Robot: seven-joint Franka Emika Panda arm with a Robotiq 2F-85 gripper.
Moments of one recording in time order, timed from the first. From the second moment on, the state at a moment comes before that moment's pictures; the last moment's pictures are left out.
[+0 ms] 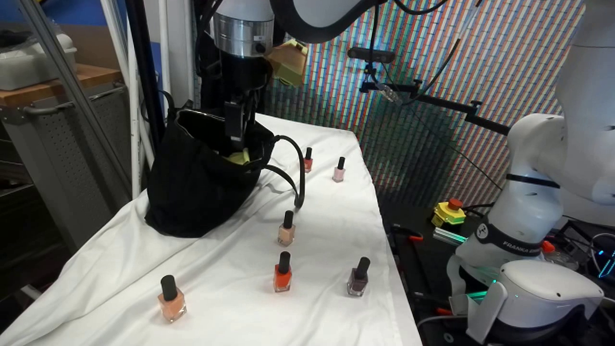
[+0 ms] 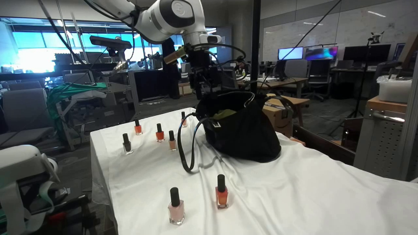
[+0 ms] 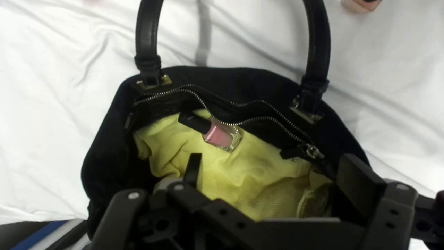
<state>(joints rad) 0.09 0.25 0.03 -1.75 -0.25 2.03 0.16</state>
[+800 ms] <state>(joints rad) 0.12 0.05 0.08 -2.08 -0.23 2.03 0.25</state>
